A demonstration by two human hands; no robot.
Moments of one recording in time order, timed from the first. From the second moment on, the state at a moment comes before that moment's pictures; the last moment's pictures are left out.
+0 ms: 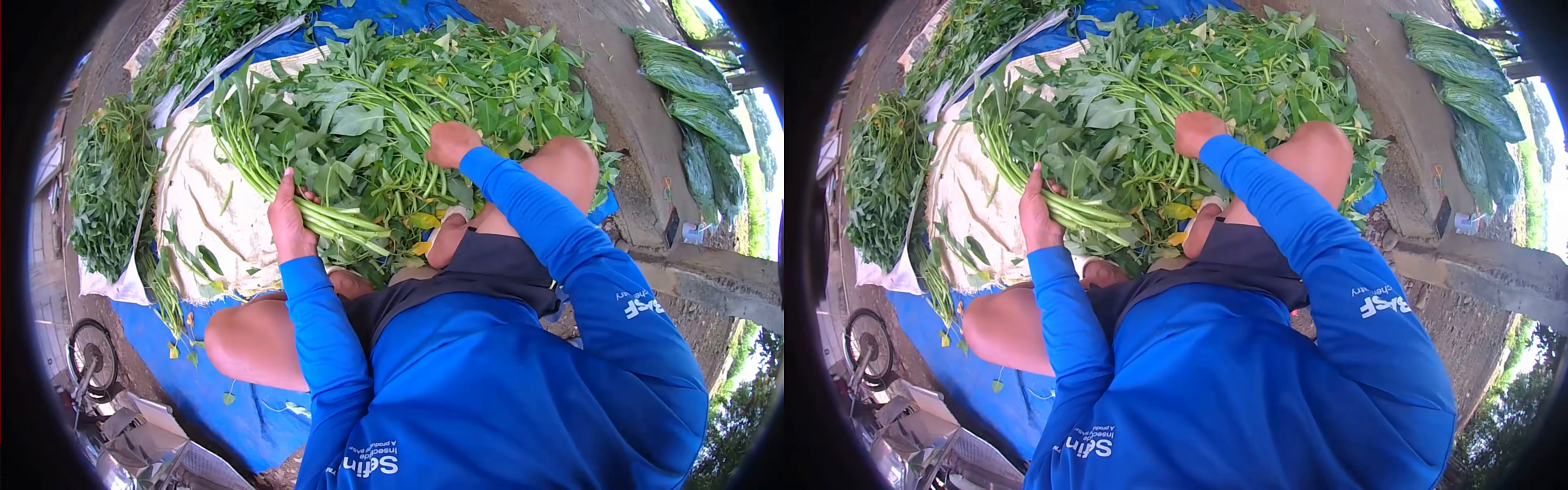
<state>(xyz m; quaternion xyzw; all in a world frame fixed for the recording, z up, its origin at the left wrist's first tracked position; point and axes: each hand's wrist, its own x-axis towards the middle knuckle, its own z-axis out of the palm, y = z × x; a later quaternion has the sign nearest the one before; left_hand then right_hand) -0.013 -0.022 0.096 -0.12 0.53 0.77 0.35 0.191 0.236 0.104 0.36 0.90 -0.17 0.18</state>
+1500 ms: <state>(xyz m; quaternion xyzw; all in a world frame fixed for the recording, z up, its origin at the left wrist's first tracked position) 0.025 -0.006 0.080 -0.05 0.58 0.75 0.32 0.194 0.150 0.163 0.29 0.79 -0.50 -0.20</state>
